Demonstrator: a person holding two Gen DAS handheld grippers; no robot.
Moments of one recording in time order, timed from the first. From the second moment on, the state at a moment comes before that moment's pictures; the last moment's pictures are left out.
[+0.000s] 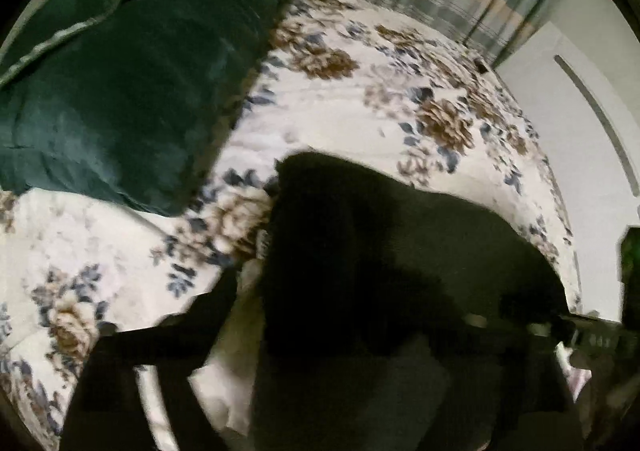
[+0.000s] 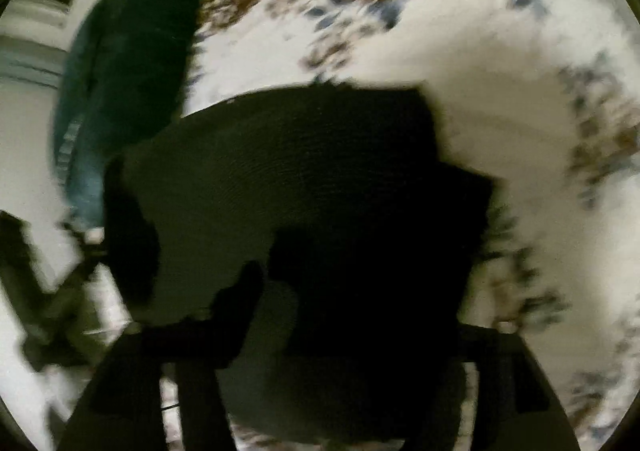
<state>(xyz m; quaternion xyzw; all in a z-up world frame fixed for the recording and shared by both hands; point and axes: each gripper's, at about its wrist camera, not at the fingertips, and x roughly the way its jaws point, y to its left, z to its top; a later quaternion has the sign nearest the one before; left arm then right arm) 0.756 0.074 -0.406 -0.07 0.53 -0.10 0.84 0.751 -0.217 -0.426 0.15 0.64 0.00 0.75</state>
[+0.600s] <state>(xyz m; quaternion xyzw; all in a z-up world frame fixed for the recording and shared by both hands) 0.629 0.046 -0.308 0.00 0.49 -0.02 0.87 0.579 -0.216 -0.255 -0.01 0.54 -0.14 0.83</state>
